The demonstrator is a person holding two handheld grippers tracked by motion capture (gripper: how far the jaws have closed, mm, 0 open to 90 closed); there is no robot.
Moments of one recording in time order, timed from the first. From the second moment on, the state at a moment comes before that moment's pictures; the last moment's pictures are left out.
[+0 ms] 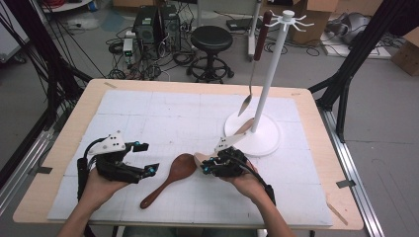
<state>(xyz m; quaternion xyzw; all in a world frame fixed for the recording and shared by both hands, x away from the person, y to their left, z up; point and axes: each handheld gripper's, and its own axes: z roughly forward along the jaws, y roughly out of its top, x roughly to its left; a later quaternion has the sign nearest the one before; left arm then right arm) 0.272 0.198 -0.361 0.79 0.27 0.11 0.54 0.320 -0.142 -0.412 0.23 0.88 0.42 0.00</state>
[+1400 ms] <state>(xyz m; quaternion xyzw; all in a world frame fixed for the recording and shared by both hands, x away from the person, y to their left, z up) 0.272 0.197 -0.361 0.79 0.27 0.11 0.54 0.298 -0.185 -0.413 0.19 0.87 0.45 -0.06</state>
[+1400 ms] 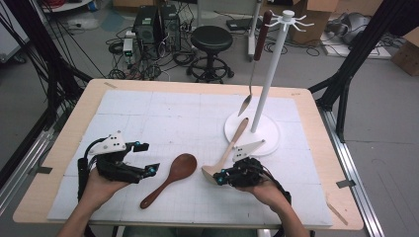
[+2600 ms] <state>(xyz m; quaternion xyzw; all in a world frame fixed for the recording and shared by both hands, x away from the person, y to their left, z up) 0.271 0.195 -0.361 0.79 0.27 0.11 0.54 0.272 -0.206 -0.407 0.15 0.89 0.43 -0.07</state>
